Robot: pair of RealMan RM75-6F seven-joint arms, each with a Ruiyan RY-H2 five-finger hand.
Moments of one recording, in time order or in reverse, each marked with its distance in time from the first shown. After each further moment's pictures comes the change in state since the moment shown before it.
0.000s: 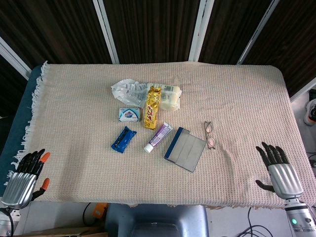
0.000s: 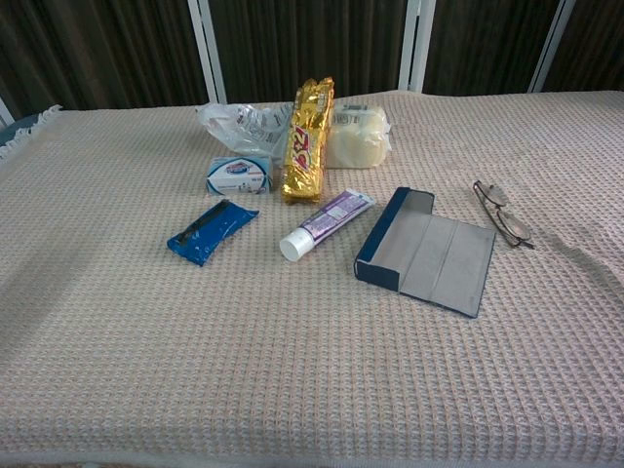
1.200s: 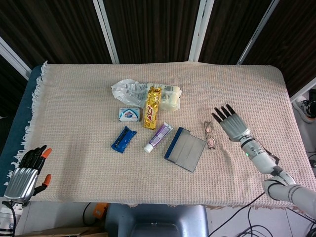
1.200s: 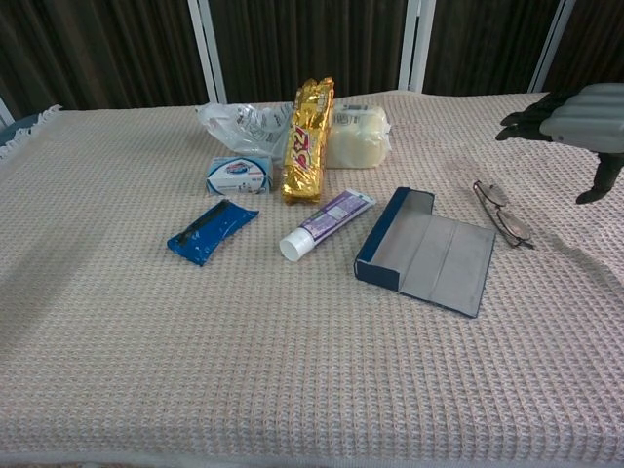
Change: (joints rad) left arm -0.035 -0.001 -0.025 -0.001 -0.058 -0.060 -0.040; right arm 0.492 -0.272 0.246 0.604 0.003 -0.743 -0.191
